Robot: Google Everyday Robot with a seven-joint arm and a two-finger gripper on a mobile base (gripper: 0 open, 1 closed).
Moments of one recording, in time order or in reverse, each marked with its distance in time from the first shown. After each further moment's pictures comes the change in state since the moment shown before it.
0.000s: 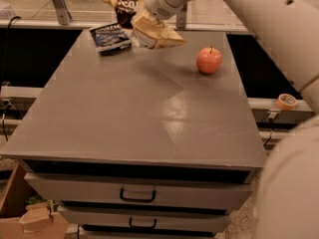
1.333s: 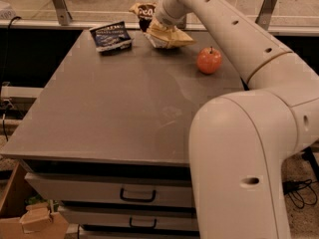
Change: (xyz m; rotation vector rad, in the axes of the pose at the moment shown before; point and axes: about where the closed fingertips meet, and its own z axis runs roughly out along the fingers) arm 0.116 -0.070 0.083 0.132 0.193 0.113
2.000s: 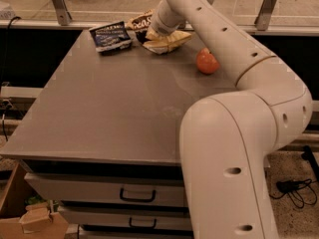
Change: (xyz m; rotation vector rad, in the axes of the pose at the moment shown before) arm 0.004 0.027 0.036 -0.081 0.009 0.008
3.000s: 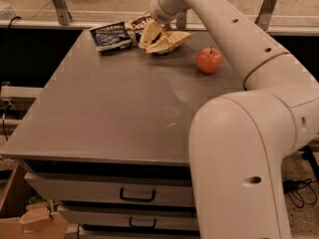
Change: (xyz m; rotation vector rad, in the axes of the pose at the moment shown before) arm -0.040 -0.016 -0.036 0.044 -0.098 -0.049
